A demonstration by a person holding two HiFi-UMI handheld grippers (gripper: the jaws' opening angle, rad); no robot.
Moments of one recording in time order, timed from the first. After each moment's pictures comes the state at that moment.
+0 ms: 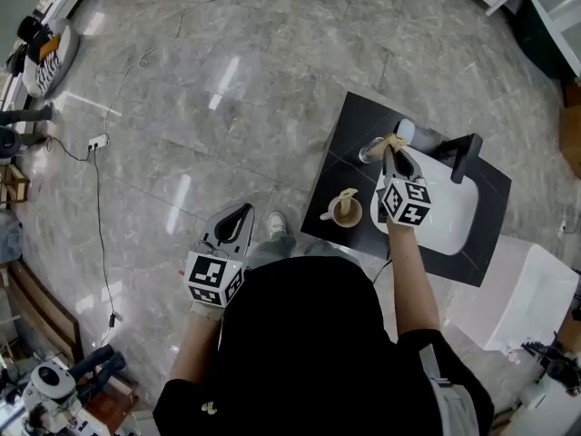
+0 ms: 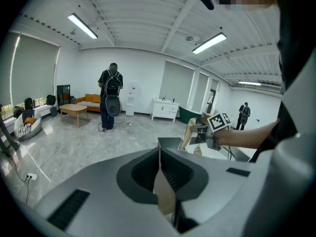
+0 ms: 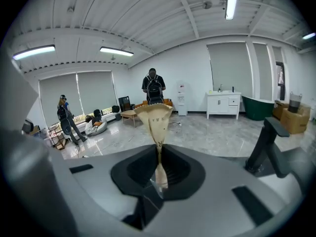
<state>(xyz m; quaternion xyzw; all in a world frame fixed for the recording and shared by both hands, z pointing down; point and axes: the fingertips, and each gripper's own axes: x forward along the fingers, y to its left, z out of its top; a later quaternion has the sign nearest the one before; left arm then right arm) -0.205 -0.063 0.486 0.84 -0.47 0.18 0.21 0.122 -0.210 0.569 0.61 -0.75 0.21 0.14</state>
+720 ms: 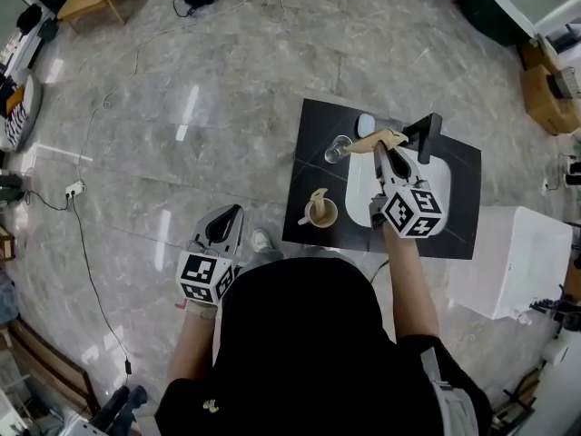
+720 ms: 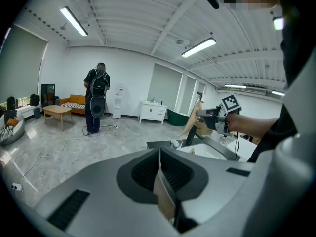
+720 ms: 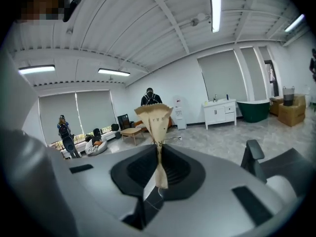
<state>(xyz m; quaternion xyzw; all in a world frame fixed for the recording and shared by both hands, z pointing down) -0.176 -0.090 0.489 0.88 -0.41 0.16 0.20 0.142 -0.177 0.443 0.63 -0.75 0.19 0.04</state>
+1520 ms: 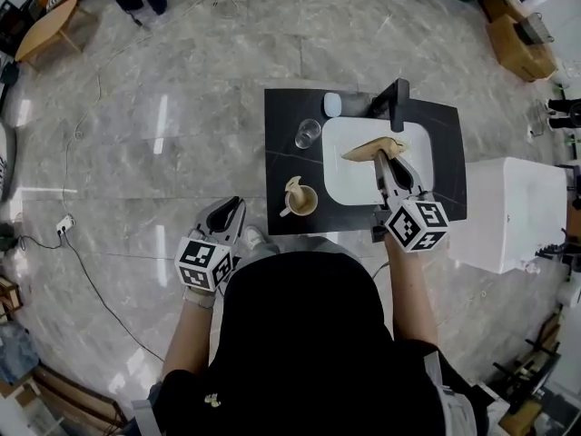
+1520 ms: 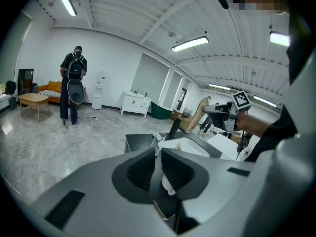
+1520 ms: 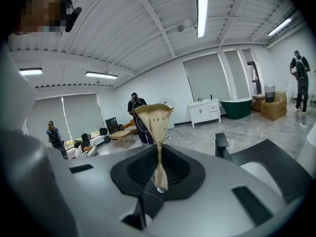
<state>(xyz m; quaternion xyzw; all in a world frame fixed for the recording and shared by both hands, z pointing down) -0.114 -0.097 0.523 0.91 -0.29 0.18 0.24 0.190 -0.094 0.431 0.68 -0.70 0.21 0.02</state>
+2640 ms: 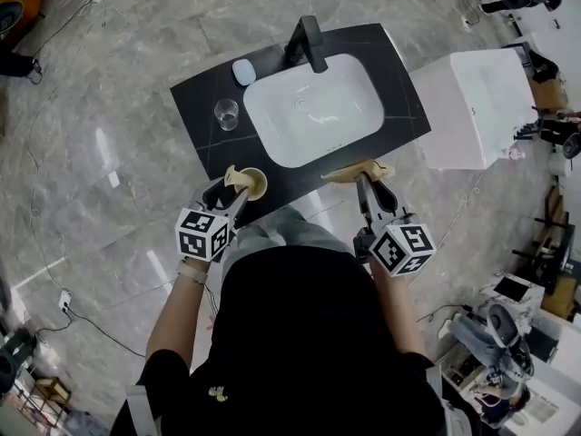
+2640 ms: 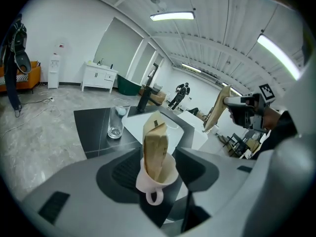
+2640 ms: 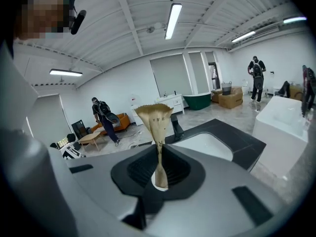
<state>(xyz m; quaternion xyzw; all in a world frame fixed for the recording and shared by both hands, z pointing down) 0.009 -0.066 0.621 0.92 -0.05 0.28 0.26 0.205 0.082 0.466 0.80 -0.53 0.27 0.02</state>
